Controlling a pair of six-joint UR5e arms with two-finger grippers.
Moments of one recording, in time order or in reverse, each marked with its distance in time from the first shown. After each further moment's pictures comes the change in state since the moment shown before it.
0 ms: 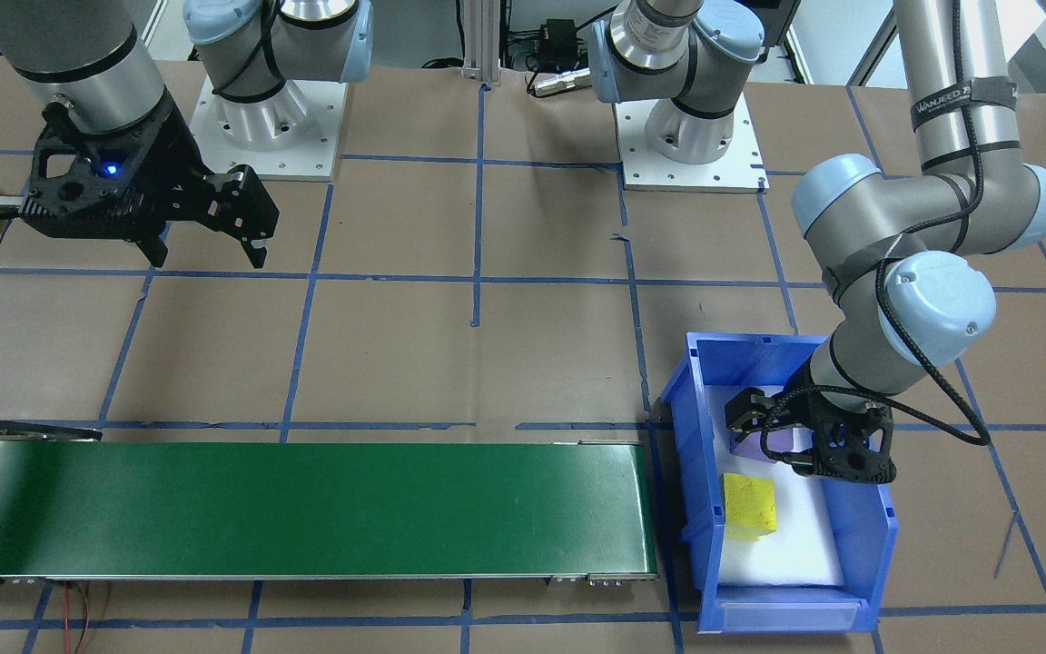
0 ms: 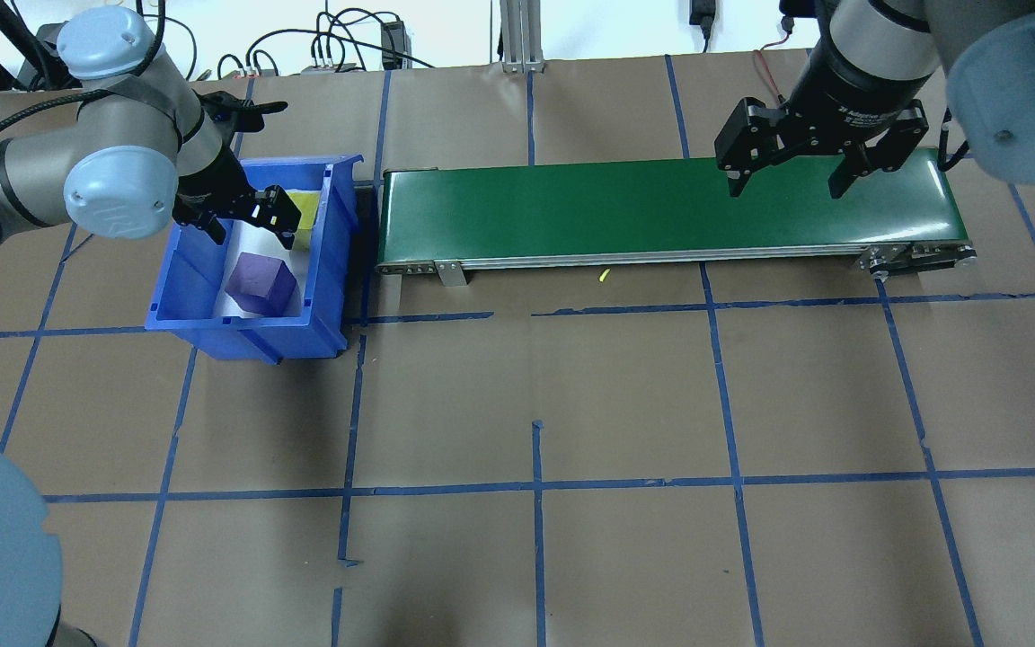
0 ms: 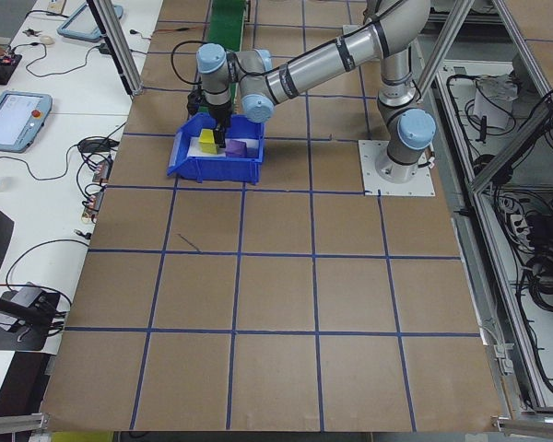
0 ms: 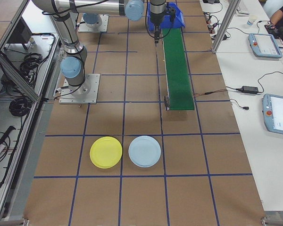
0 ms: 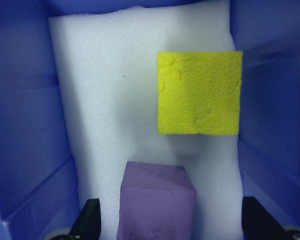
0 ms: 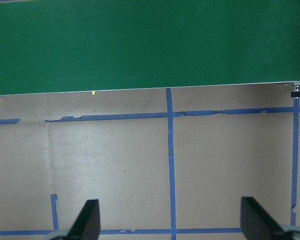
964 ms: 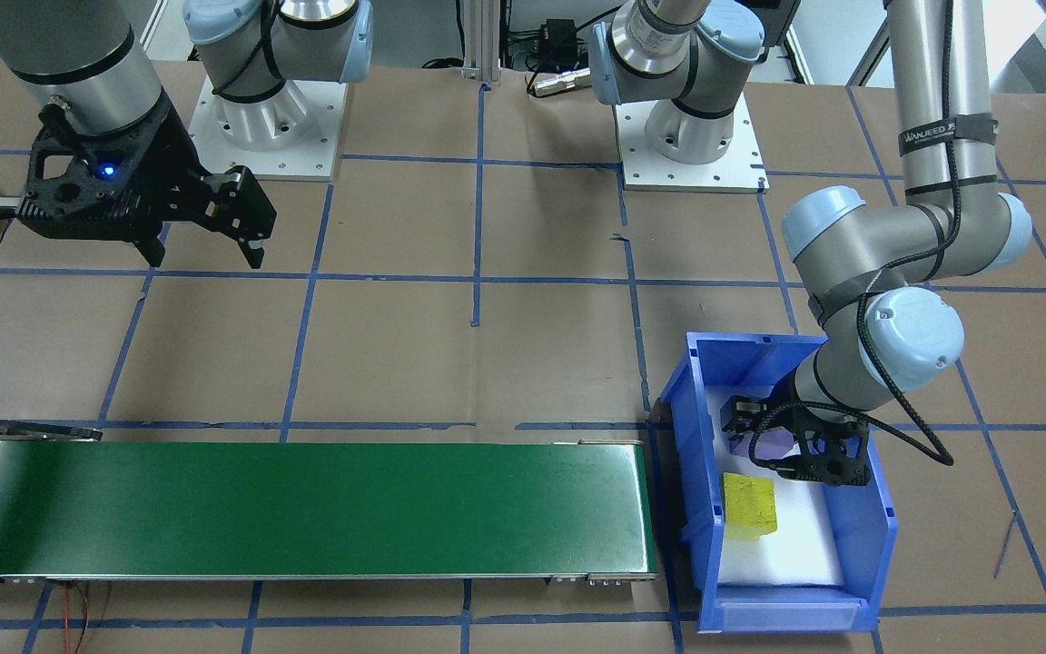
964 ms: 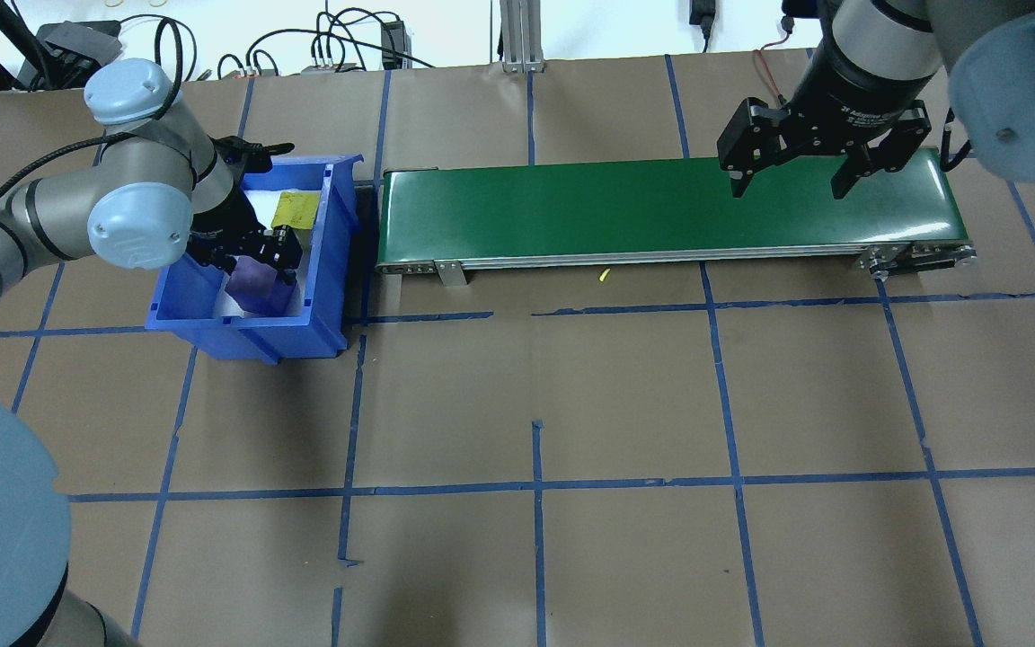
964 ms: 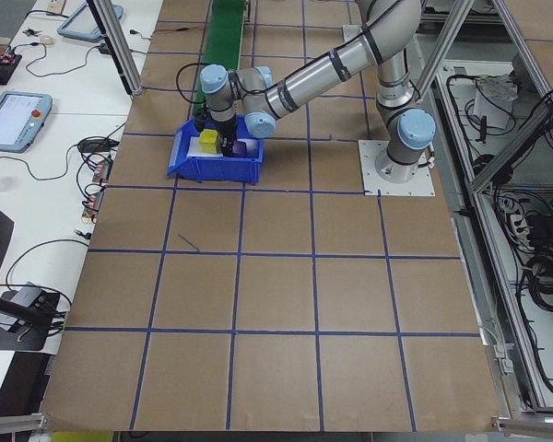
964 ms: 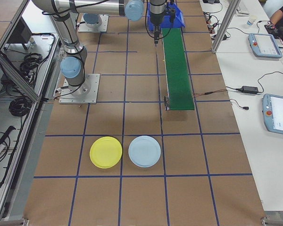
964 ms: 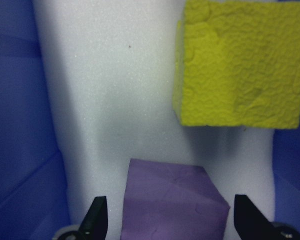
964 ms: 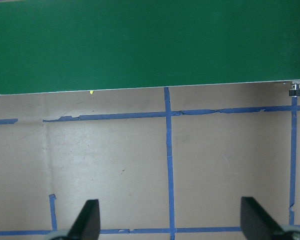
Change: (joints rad) left arm 0.021 -0.041 -0.065 0.032 -0.004 -0.004; right arm -0.004 0.000 0.000 0.002 -0.002 0.001
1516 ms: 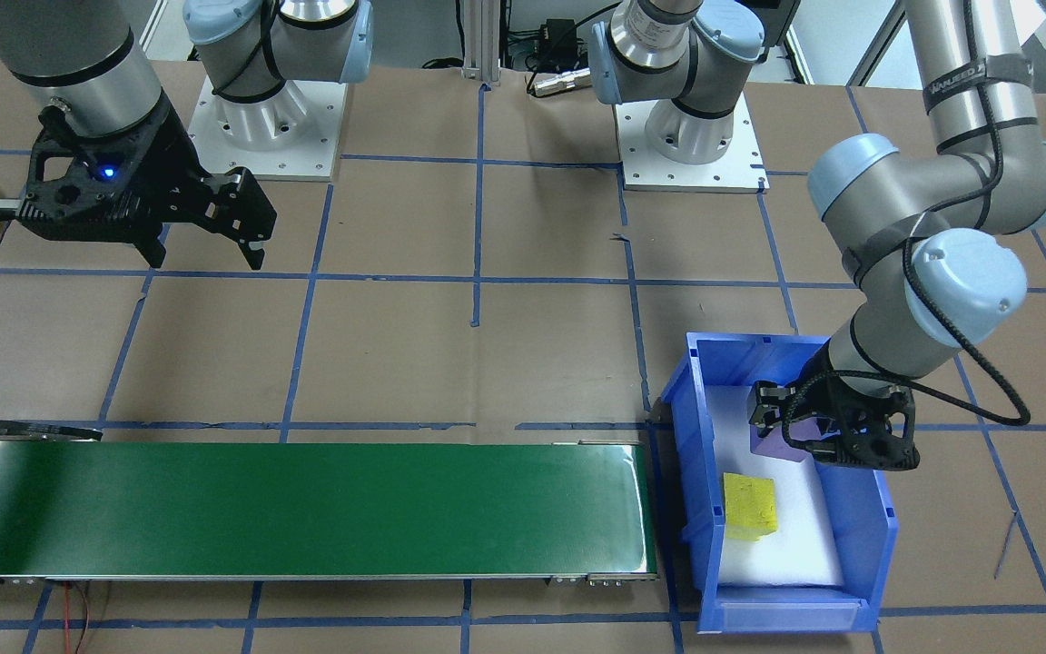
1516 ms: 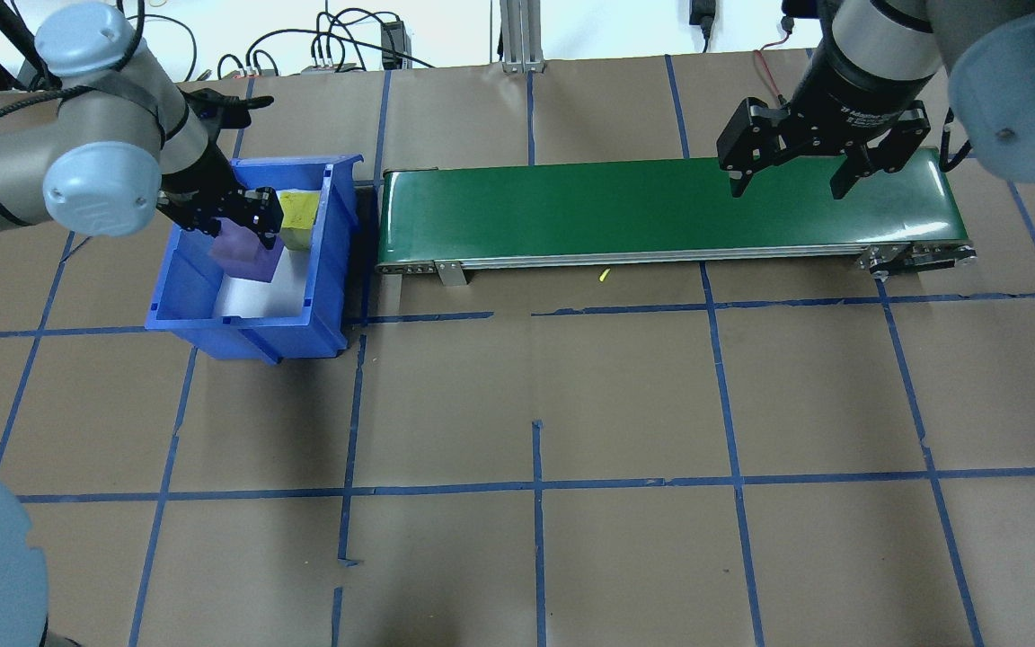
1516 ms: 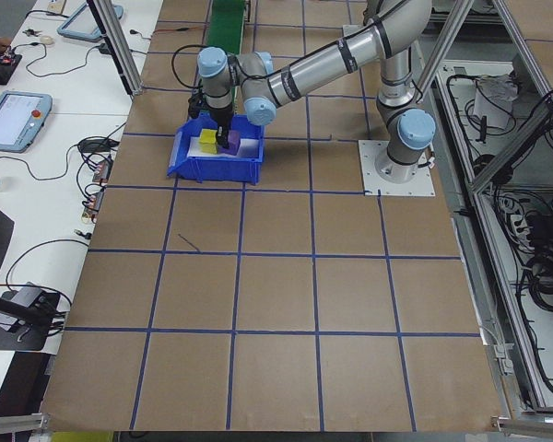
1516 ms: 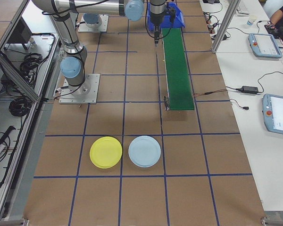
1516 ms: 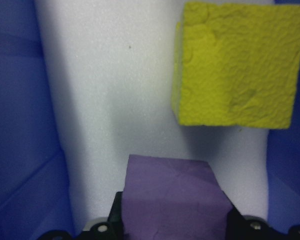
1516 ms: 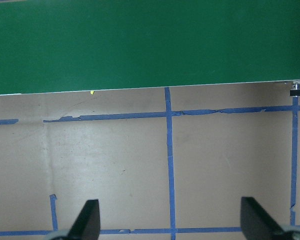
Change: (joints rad) left arm -0.007 0.093 0.095 -0.105 -0.014 -0.009; right arm -0.001 0.000 0.003 0.002 0.002 0.001
